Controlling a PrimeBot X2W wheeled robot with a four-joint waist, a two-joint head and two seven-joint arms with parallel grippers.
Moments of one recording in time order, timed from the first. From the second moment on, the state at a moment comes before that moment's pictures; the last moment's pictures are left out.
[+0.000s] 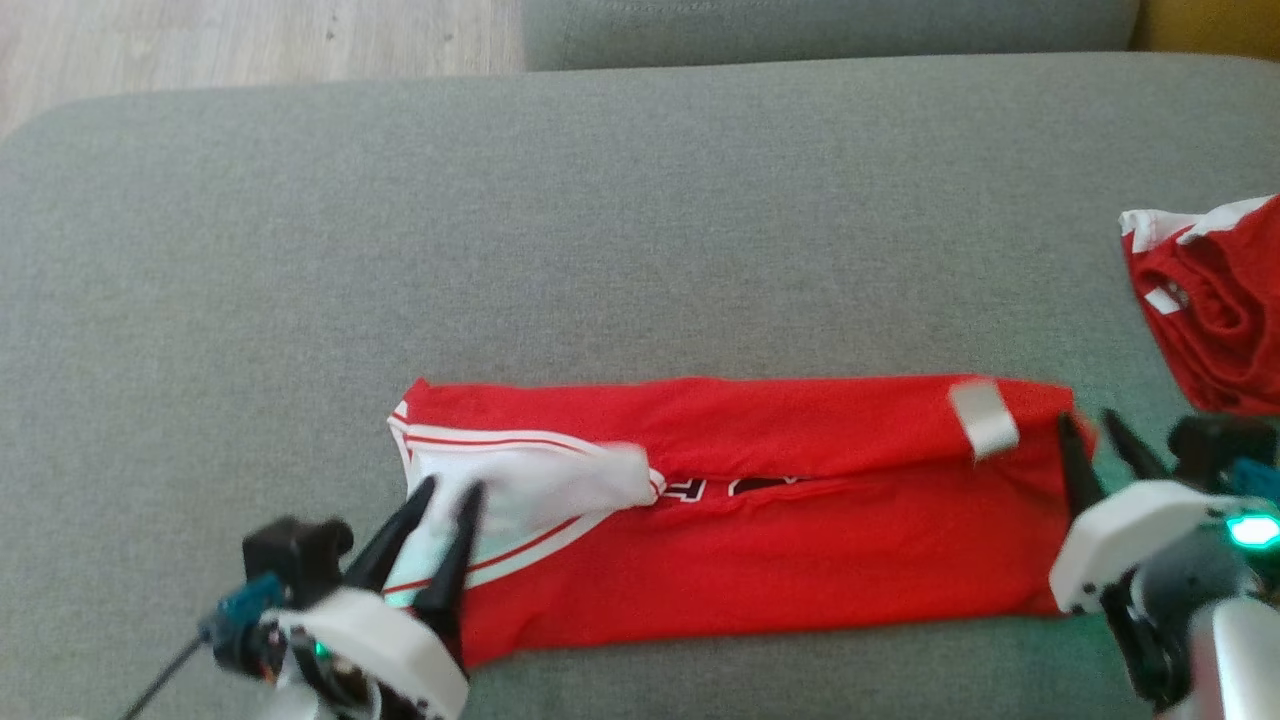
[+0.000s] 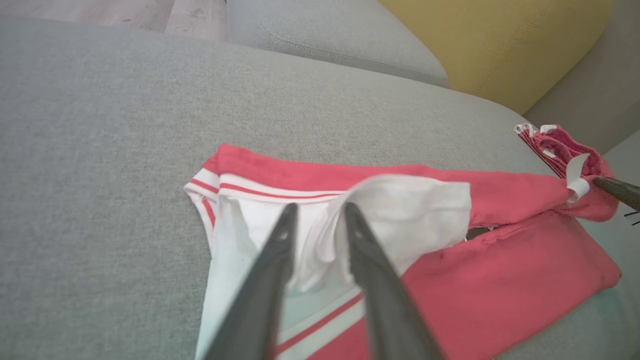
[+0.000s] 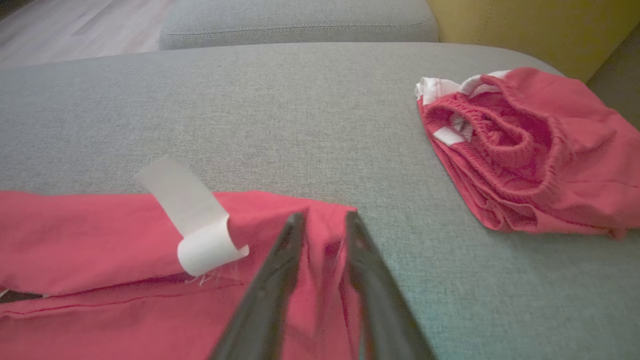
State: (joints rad) left arm -0.15 0.49 -0.71 0.01 -0.84 0.15 0.01; right arm -0.06 -0.07 -0.13 0.13 0.07 0.13 0.31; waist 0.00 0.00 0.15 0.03
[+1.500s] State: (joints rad) left arm -0.02 0.46 -0.63 -0.08 -0.82 0.33 -0.16; right arm -0.08 -0.12 -0.14 0.17 0.16 0.13 0.72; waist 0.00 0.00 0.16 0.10
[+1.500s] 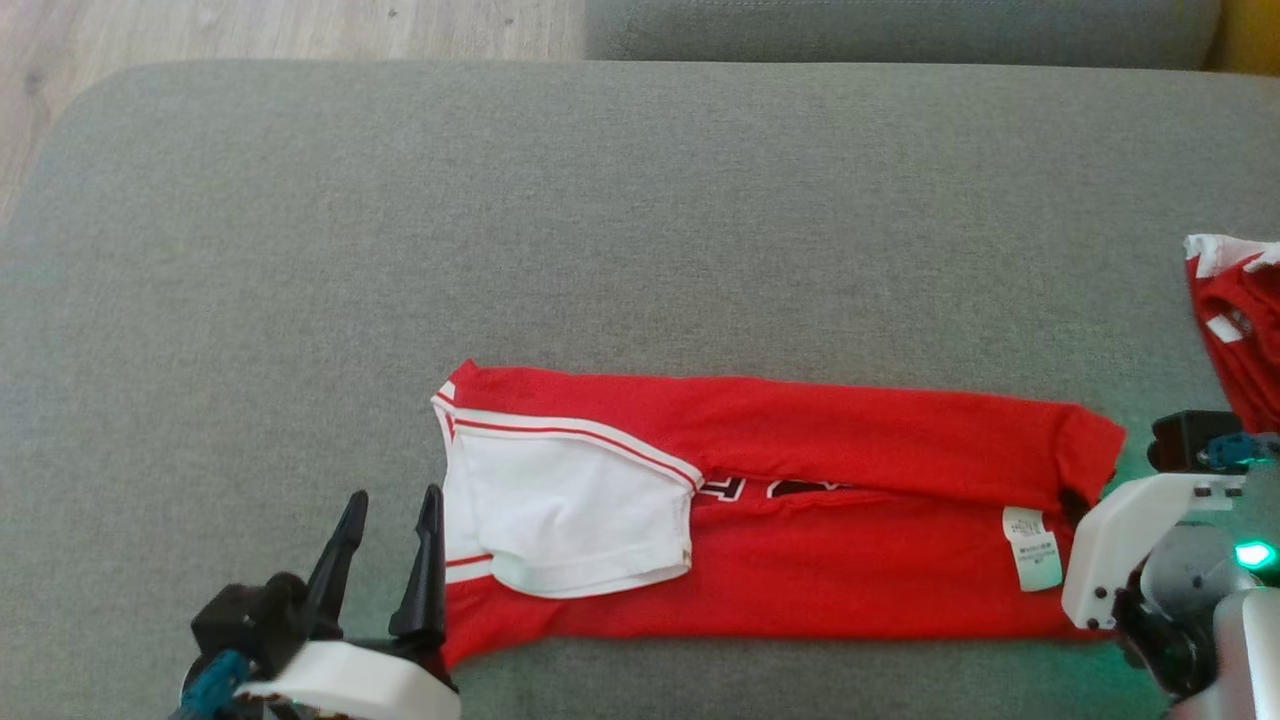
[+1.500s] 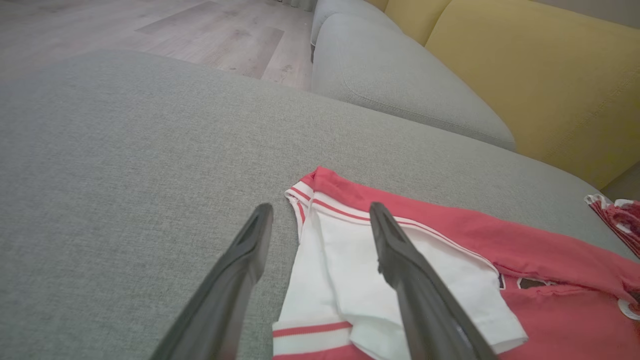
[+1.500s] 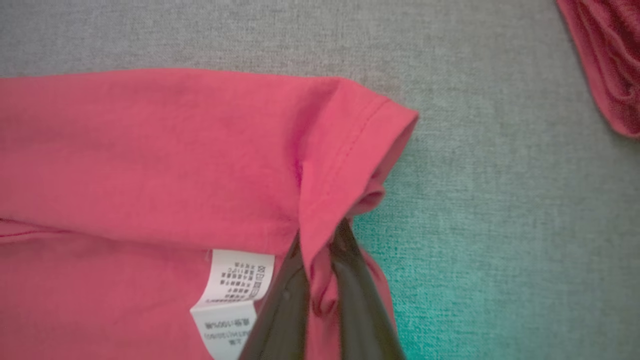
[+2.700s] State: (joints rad) left arm 0.03 0.48 -0.62 -0.04 -0.83 0.35 -0.16; right arm 0.02 -0.05 0.18 -0.07 0.44 0.13 0.63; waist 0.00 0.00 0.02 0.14
